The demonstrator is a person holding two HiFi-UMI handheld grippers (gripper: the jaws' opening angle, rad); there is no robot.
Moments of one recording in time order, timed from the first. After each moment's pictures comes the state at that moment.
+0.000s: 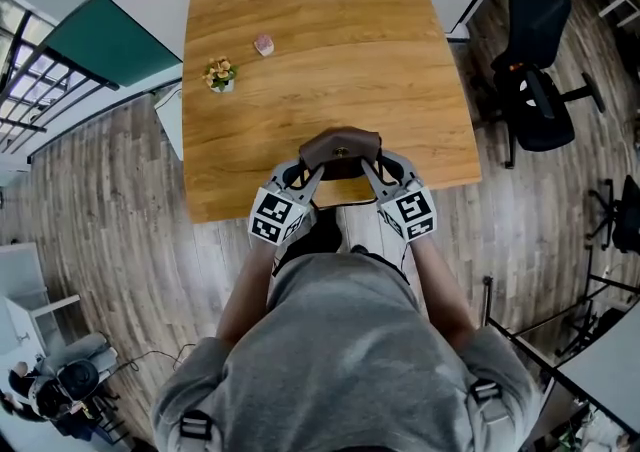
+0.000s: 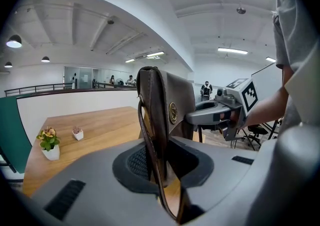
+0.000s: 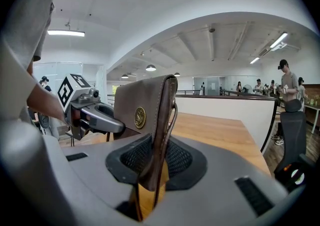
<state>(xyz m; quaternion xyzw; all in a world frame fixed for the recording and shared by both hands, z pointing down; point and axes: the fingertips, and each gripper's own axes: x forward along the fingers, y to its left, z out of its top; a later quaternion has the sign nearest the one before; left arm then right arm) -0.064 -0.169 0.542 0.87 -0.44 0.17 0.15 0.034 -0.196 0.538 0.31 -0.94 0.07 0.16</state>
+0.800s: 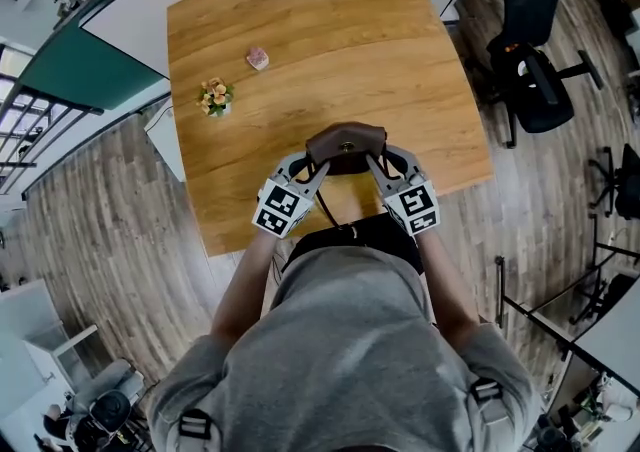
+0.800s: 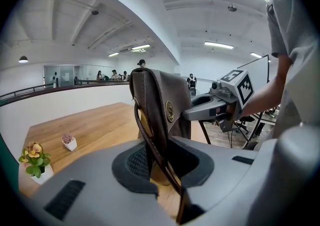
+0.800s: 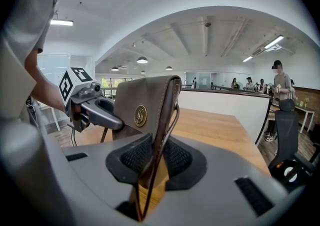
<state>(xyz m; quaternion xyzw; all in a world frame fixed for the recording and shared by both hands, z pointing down) -0.107 -0.245 0.579 0.90 -0.35 0.21 0.13 -0.008 -0.262 0.572 0.36 -0.91 0.08 0.20</state>
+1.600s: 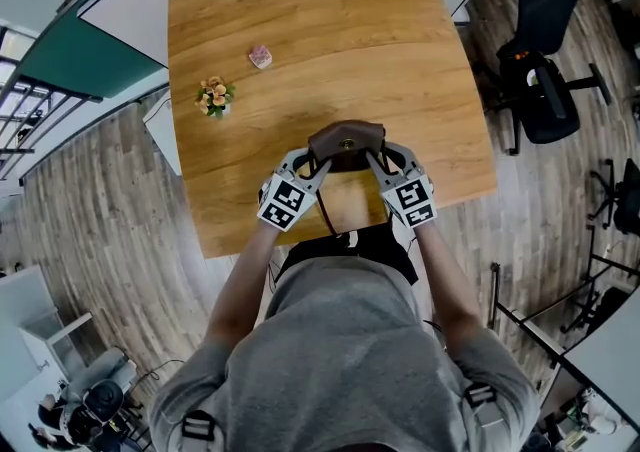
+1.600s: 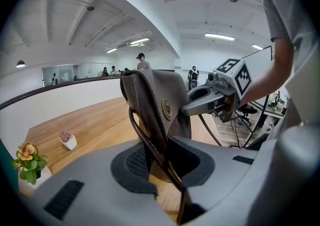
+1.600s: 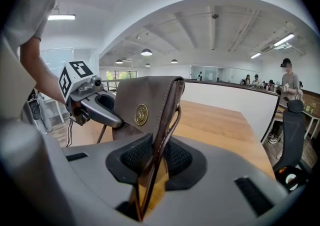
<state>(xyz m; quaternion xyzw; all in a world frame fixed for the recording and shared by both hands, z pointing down) -0.113 -0.281 0.626 0.89 -0.35 0.26 0.12 -0.018 -0.303 0.616 0.33 -0.91 0.08 0.24</state>
